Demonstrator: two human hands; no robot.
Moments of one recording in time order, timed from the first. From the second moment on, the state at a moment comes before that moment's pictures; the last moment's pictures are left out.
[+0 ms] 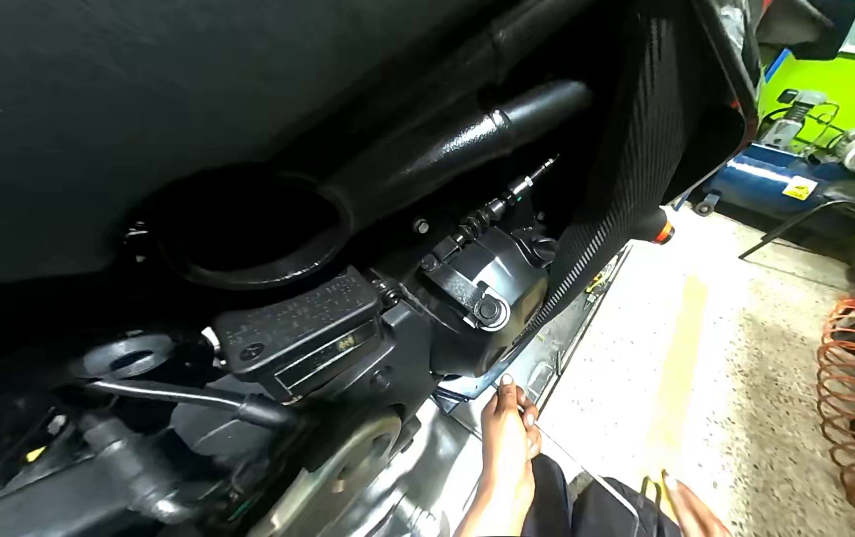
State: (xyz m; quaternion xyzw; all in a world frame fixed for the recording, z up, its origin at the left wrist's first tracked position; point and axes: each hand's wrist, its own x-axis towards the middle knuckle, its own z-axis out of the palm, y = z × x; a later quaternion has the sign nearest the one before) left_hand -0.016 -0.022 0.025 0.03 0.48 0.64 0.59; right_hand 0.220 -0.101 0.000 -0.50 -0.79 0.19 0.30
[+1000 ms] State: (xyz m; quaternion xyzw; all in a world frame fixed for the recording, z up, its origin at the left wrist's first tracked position) left_hand -0.021 -0.018 0.021 0.04 0.50 0.65 0.57; right_hand 0.189 -0.076 0.000 -0.52 -0.42 0.62 0.41
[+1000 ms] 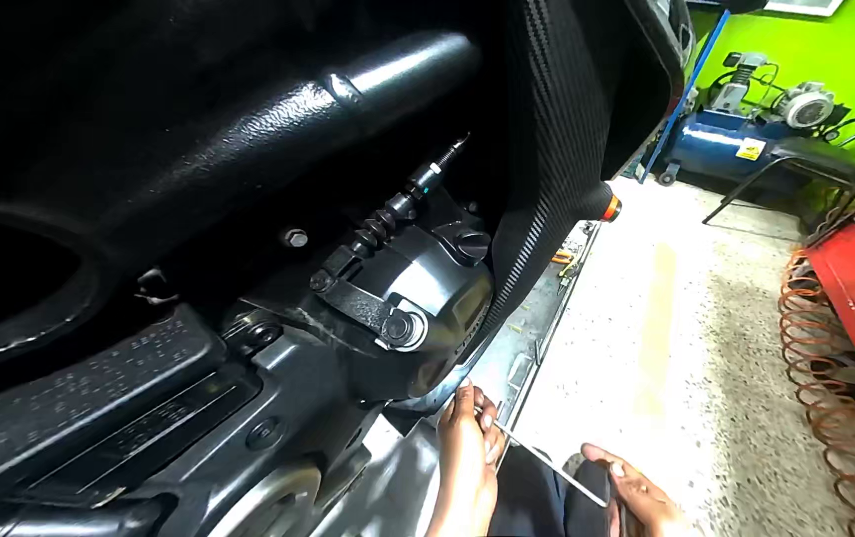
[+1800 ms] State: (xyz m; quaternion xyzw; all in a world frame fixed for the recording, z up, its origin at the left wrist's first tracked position) left_hand 0.026 -0.058 0.017 0.11 0.47 0.57 0.66; right_hand 0.178 -0.085 0.013 -0.53 -0.36 0.63 0.44
